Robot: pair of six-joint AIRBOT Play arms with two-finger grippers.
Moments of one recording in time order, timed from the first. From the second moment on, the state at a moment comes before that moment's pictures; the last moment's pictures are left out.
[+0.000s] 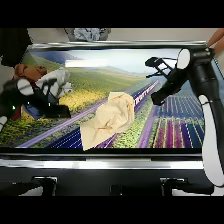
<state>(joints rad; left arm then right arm) -0.10 -1.31 1.19 1.29 -1.43 -1.56 0.17 -1.53 1.77 -1.55 1.66 1.05</state>
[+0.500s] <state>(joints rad) -0.29 -1.27 0.71 1.02 -0.99 -1.61 0.17 -1.61 1.75 -1.48 1.63 1.03</state>
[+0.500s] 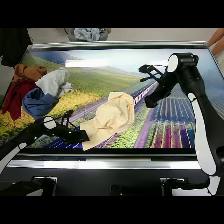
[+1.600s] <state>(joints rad) -0.13 -0.95 1.31 1.30 -0.80 -1.63 0.16 -1.51 1.91 -1.34 1.18 1.00</state>
